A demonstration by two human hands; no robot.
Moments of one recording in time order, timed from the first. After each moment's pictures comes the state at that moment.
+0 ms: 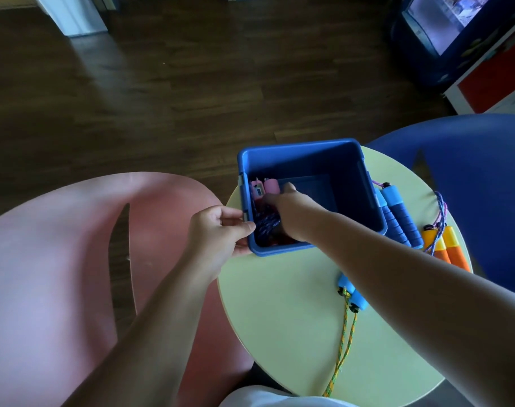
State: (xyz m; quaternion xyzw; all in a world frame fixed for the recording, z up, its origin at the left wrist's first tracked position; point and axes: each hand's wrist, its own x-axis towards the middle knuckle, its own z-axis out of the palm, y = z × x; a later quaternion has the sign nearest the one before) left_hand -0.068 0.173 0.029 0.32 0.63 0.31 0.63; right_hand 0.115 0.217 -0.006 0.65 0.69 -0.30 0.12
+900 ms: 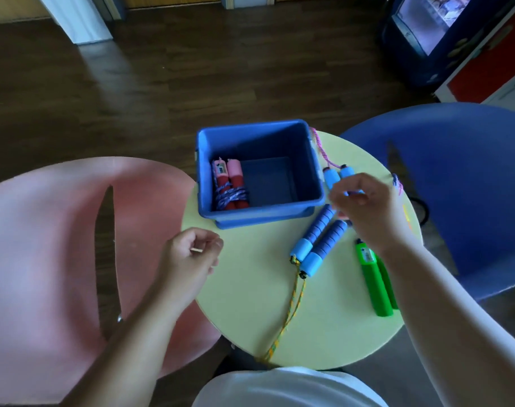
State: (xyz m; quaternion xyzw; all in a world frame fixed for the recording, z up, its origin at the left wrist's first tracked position) left_hand -0.029 0.047 0.039 0.45 0.68 0.30 0.49; right_hand 0.278 0.069 0.072 0.72 0.43 -0.39 -0.38
